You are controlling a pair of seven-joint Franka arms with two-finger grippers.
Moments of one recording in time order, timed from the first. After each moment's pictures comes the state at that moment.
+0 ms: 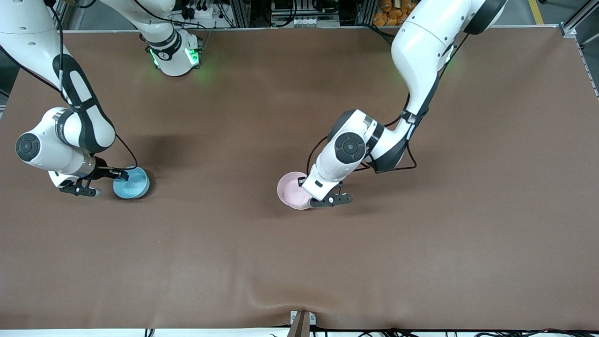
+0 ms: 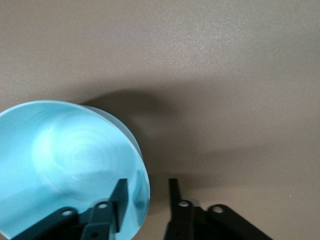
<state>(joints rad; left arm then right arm) -0.54 0.76 -0.16 -1.41 -0.12 2.27 -0.73 -0.21 0.42 -0.06 -2.16 0.08 2.47 -0.15</state>
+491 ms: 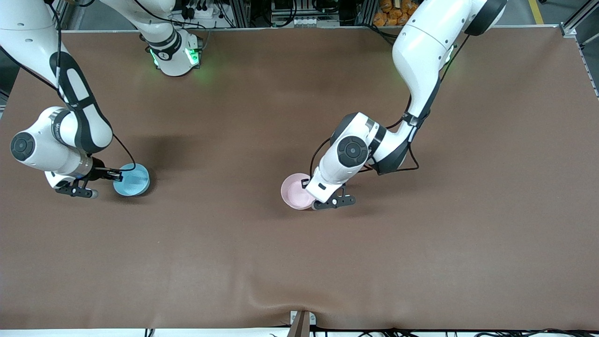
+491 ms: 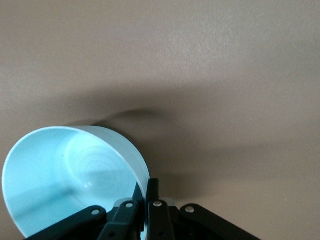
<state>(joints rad) -0.54 0.77 -0.15 -1.43 -0.12 2.27 -0.73 -0.21 0.41 -0.05 -2.13 0.08 2.45 -0.15</state>
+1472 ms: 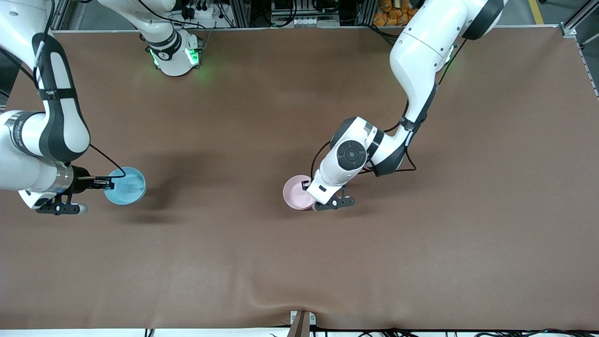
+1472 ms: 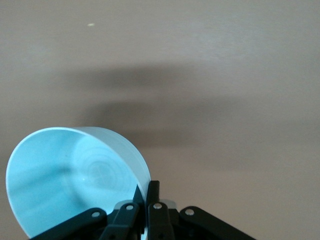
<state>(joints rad) -0.53 0.80 -0.15 -1.43 -0.12 2.32 -0.73 -0.08 0.38 -0.04 -1.75 0.09 1.94 -0.15</state>
